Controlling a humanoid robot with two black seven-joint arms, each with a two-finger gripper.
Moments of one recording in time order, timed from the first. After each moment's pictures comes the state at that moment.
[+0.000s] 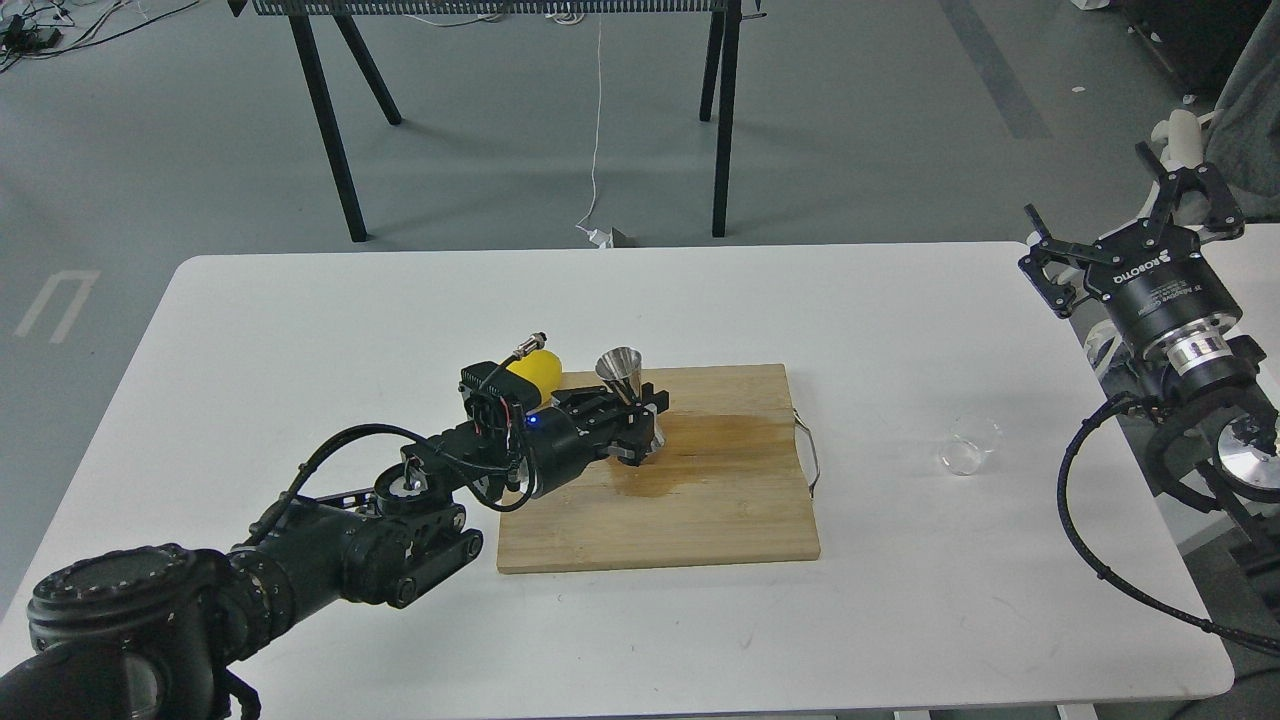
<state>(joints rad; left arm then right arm) -0.73 -0.04 -0.21 -0.48 1.69 0.31 -0.49 0.41 -0.49 1.17 0.96 0.14 0.47 0.08</state>
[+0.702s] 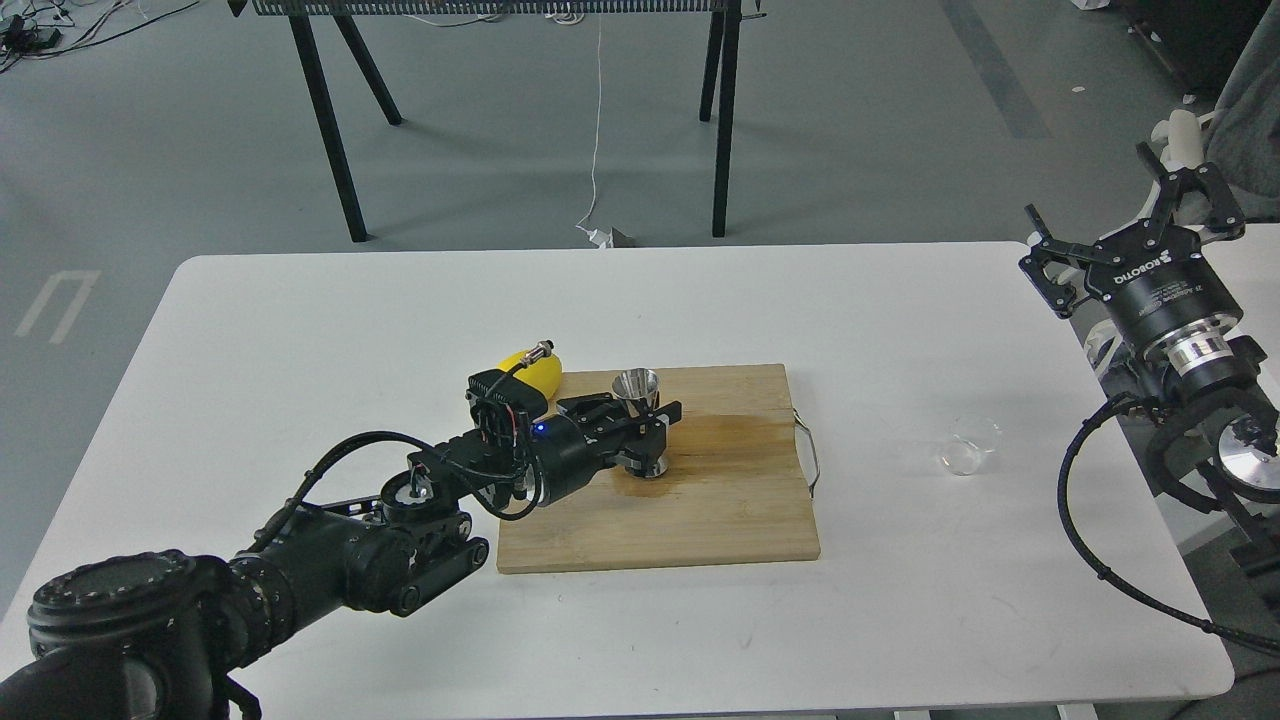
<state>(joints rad) -0.71 -0.04 -0.21 -0.51 1.69 0.31 -0.49 0.41 -0.49 1.17 0.96 0.14 0.47 0.08</state>
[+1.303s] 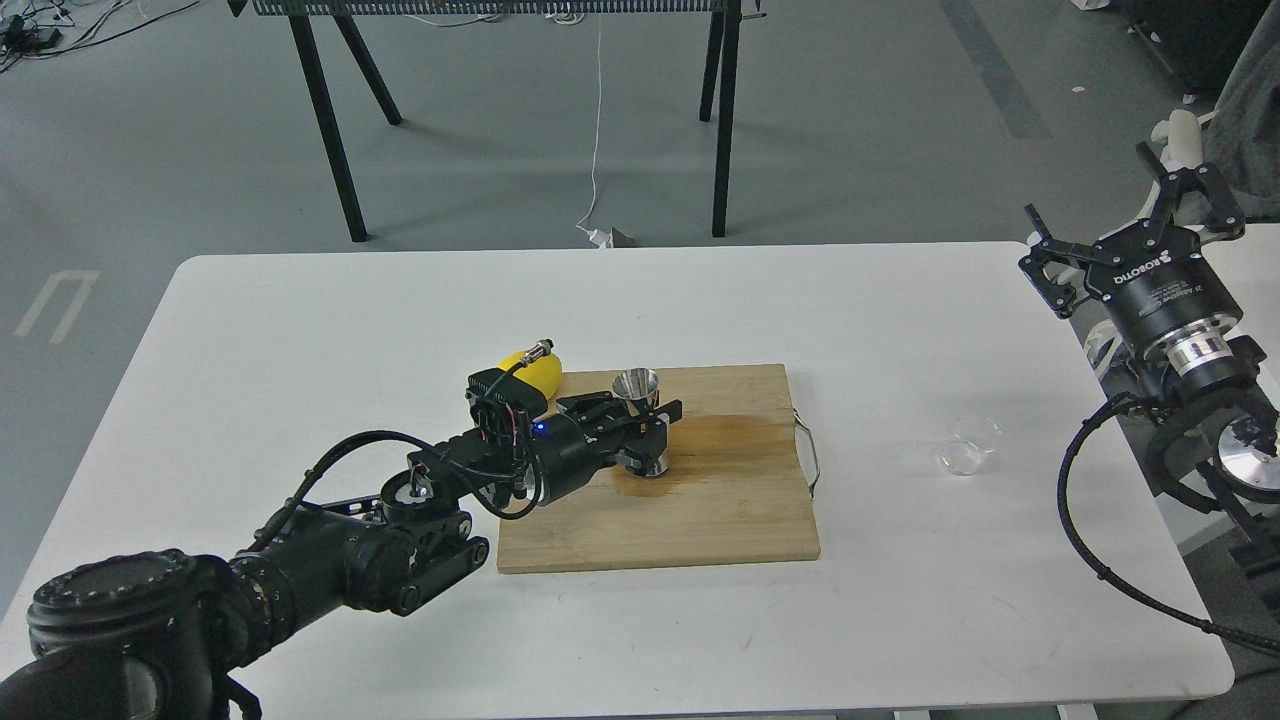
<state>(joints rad) -0.71 -0.04 -0.21 -0.51 1.69 0.31 -0.49 0.41 -0.49 1.17 0.96 0.14 0.47 0.08</state>
